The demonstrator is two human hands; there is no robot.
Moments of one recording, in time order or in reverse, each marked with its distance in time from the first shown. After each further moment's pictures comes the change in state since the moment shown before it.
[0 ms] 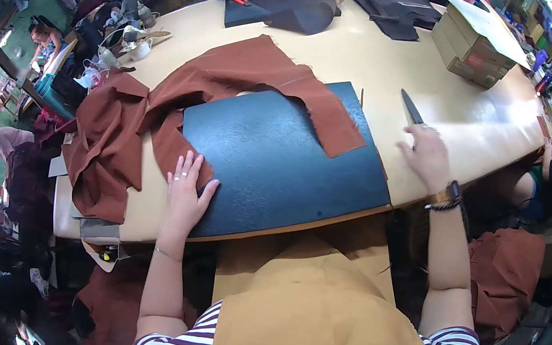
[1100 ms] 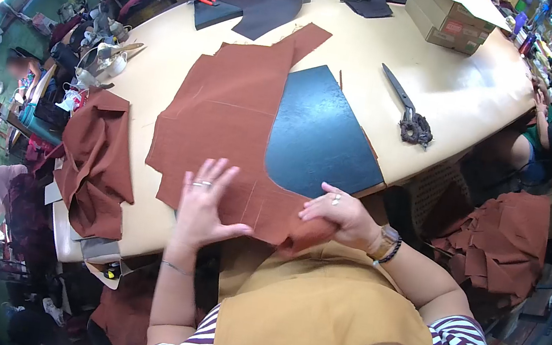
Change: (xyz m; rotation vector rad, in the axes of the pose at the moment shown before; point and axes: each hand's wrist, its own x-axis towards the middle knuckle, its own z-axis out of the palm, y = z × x) left_hand 0.000 0.056 -0.037 -0.179 -0.180 0.390; right_hand -0.110 -0.121 0.028 0.926 -0.242 -0.440
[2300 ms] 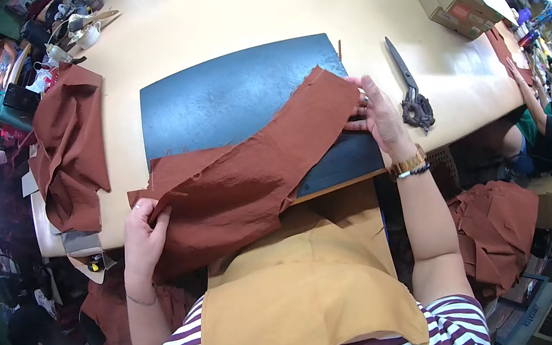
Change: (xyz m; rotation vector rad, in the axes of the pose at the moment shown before) left_hand -0.066 -0.032 -0.022 -0.411 0.013 -0.628; right_hand 0.072 0.068 -0.080 0.671 0.387 0.722
